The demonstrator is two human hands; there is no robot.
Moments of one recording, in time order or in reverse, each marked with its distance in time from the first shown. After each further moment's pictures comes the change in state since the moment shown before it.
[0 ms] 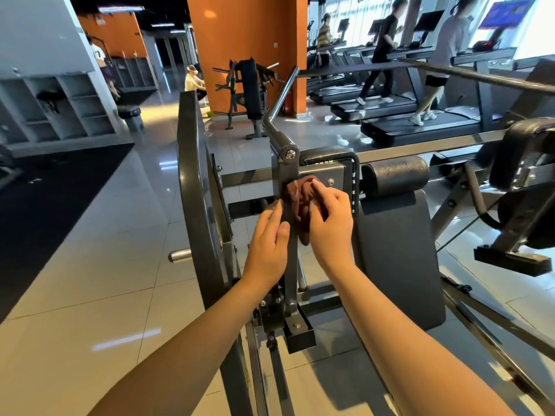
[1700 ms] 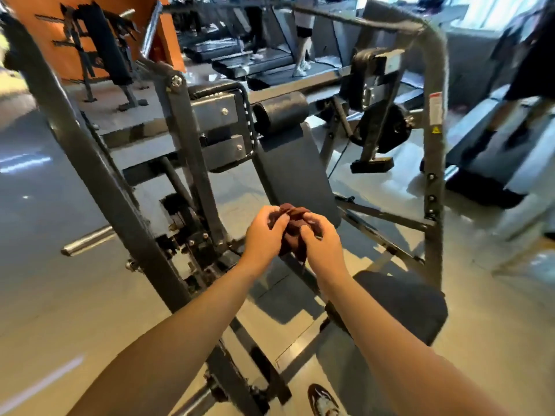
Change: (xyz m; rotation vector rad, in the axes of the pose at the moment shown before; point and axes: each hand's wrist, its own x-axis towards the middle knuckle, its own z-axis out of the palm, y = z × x) left_hand -0.134 0.053 0.080 -0.271 -0.409 -0.168; right_hand -0.203 0.019 -0.123 0.027 0.228 0.549
